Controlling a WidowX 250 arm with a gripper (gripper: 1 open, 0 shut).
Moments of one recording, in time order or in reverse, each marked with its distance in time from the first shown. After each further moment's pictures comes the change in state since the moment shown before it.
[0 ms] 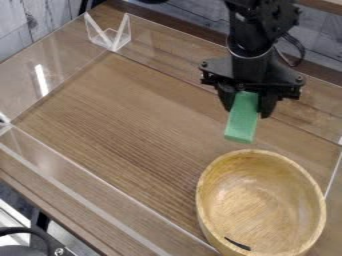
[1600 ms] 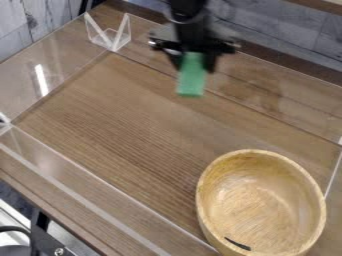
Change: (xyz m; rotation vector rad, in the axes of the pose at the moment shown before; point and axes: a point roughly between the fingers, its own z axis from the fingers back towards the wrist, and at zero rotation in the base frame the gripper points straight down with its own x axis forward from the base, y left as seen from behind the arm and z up) arm 0.050 0.093 -0.006 0.050 -0.117 0.141
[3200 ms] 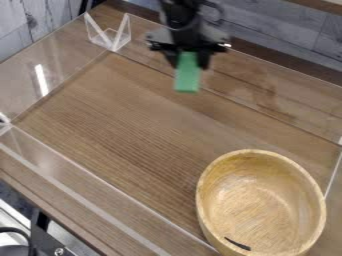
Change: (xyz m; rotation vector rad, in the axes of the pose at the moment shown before) arm 0.018 0.015 -0.027 0.020 -0.070 0.027
